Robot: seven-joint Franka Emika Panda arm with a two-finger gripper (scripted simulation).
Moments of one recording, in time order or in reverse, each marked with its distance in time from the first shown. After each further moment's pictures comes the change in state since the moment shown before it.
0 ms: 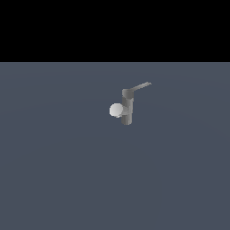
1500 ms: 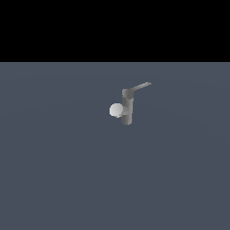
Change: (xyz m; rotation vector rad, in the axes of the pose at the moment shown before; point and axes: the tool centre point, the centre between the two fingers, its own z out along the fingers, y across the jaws) arm 0.052 0.016 0.005 0.027 0.004 0.150
